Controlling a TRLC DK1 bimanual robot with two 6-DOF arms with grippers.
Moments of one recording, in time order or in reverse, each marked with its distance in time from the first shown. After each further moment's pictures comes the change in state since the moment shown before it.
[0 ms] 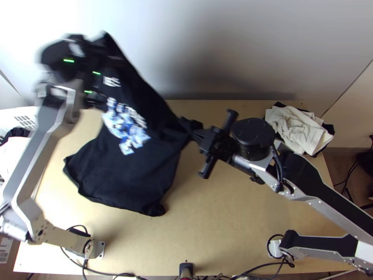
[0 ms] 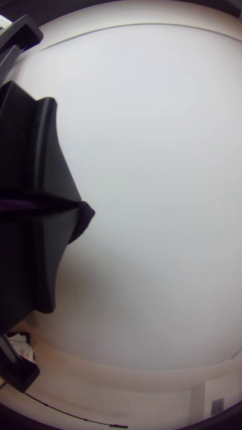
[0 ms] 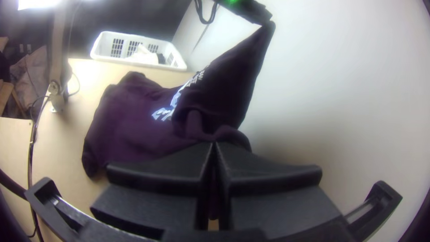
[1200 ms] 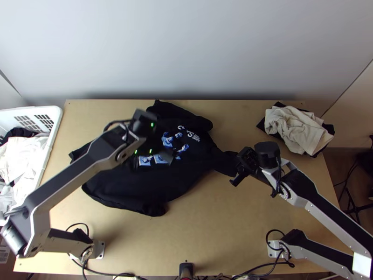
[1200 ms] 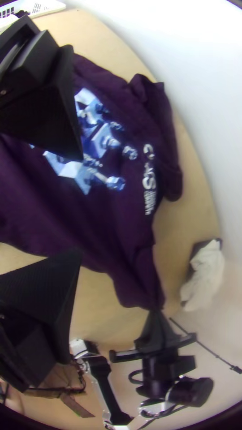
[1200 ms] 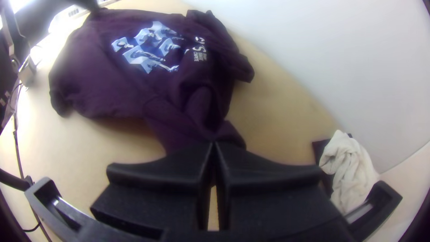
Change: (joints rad) left arm -0.354 -0.088 -0.414 -0.567 0.331 -0.033; right arm -0.379 -0.212 -0.695 0.134 -0.096 0.218
